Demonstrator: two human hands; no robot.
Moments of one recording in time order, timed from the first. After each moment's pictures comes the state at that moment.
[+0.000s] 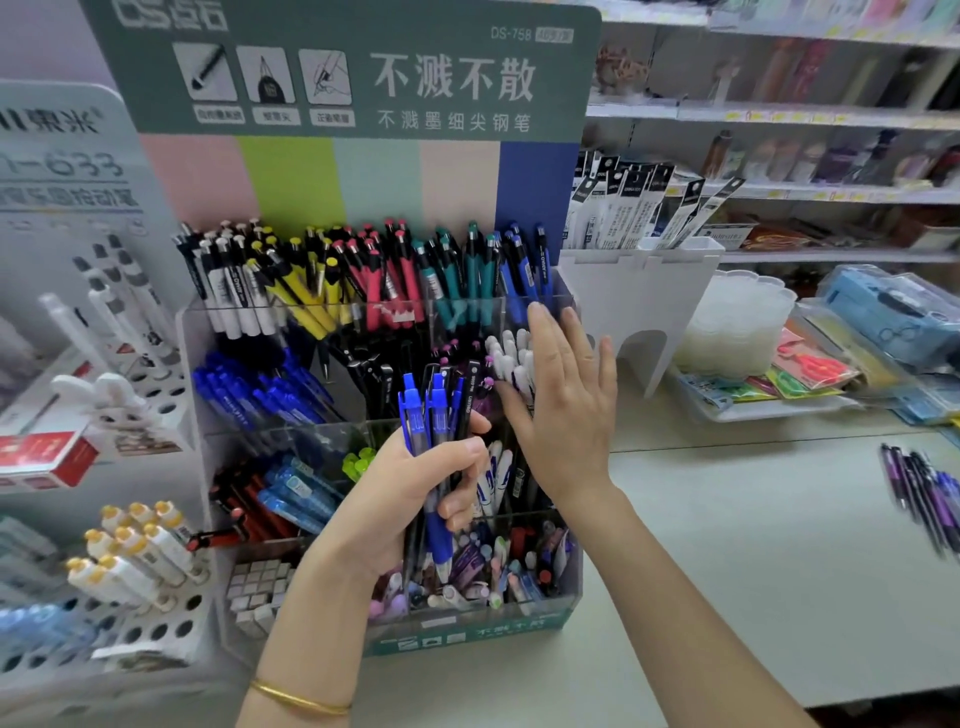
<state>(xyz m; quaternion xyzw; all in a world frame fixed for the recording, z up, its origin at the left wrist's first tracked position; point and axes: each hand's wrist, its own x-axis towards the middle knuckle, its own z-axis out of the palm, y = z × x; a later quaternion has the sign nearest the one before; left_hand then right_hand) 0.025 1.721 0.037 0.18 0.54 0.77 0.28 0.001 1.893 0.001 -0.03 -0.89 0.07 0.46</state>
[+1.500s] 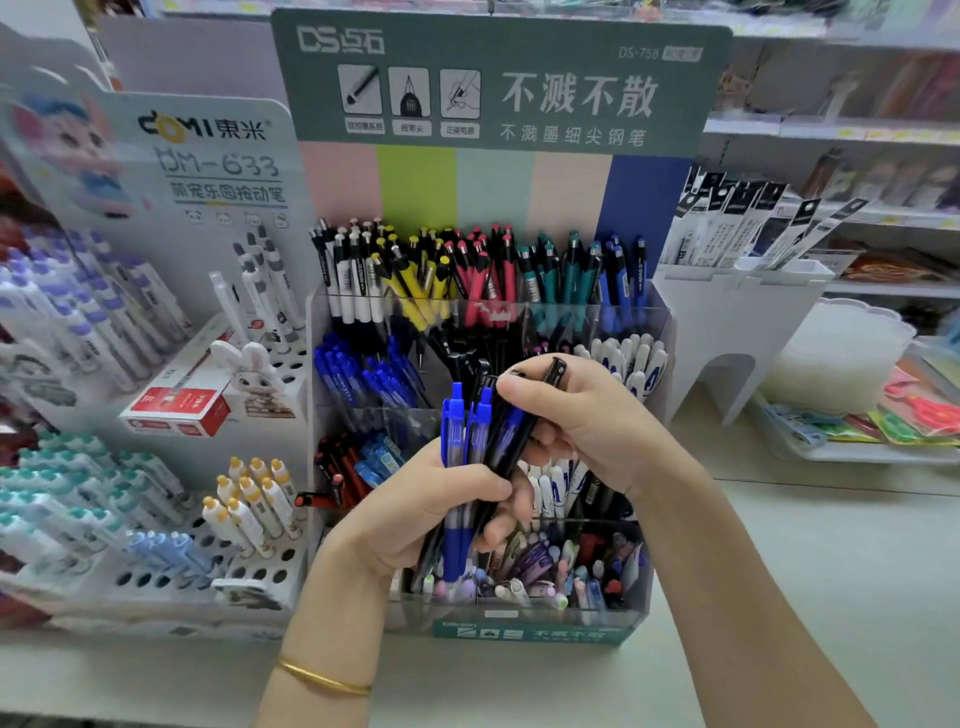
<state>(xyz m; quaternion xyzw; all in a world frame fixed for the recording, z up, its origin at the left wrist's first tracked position) 0.032 1.672 0.041 0.24 0.52 0.75 0.34 0.030 1.840 0.084 0.13 -0.75 0.64 -0.07</state>
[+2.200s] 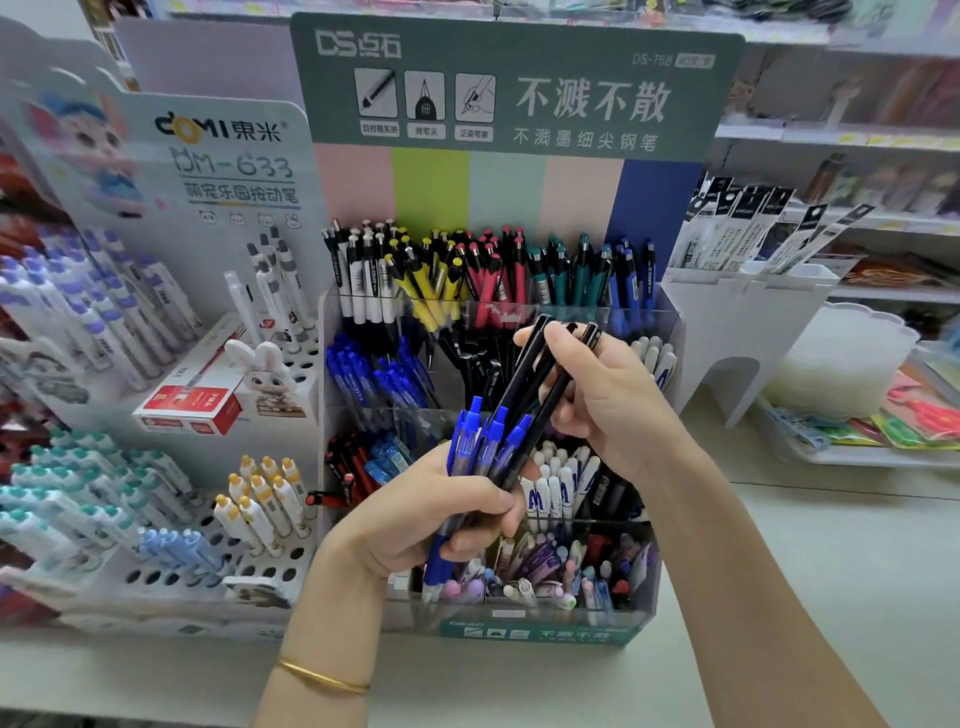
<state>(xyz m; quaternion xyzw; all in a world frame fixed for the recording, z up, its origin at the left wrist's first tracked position) 0.030 1.659 0.040 0.22 0.56 0.71 0.37 0.022 1.836 0.088 0.03 -0.67 0.75 0.01</state>
